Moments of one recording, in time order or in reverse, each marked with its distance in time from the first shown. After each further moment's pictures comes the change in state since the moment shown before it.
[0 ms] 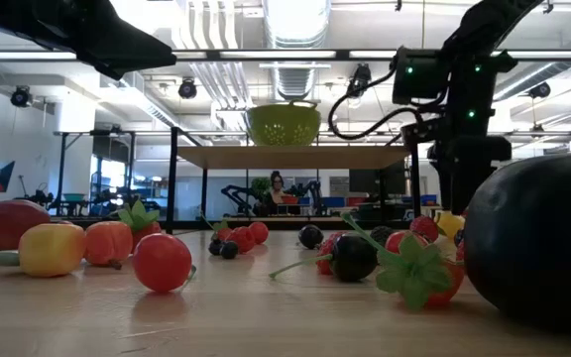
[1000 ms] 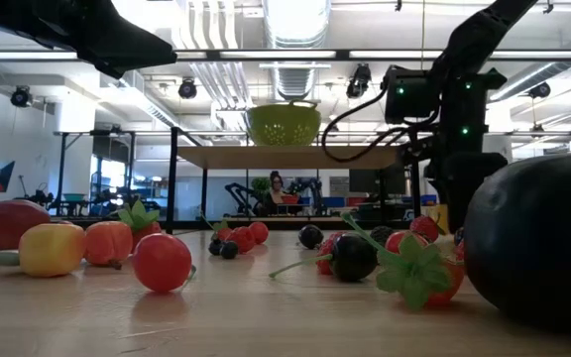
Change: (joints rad) left arm 0.000 0.000 0.002 0.006 0.000 -0.001; right arm 0.001 0.101 -0.005 0.056 -0.060 0.024
